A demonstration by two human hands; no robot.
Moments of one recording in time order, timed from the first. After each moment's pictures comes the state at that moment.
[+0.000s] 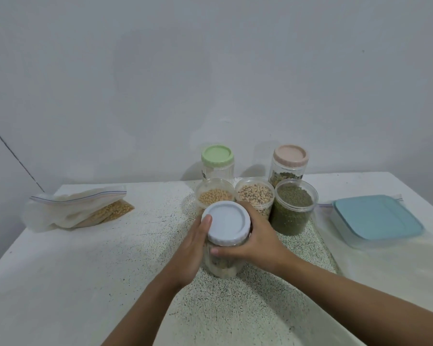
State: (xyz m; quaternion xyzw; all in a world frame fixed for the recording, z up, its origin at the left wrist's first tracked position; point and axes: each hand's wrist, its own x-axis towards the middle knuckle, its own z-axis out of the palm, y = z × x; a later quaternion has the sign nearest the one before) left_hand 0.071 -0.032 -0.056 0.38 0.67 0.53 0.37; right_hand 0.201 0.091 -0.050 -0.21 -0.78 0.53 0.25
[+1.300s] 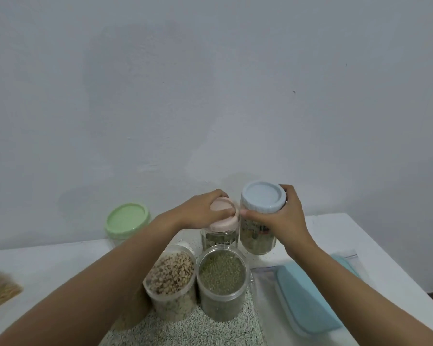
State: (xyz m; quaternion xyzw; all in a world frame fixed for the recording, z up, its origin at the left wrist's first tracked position) left_hand 0.064 0.287 0.024 0.60 0.74 0.19 0.25; right_hand 0.265 0.365 -0.001 -0.39 -0.68 0.45 0.43
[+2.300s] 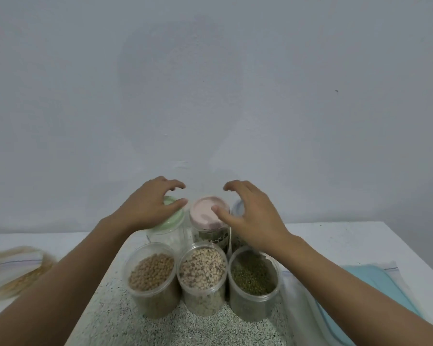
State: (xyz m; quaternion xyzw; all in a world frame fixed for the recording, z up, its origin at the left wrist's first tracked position) left_hand -0.035 0.180 0.044 0.53 0.82 0.22 0.05; right_hand 0.180 0.310 0.023 -0.23 -0.90 0.22 0.29
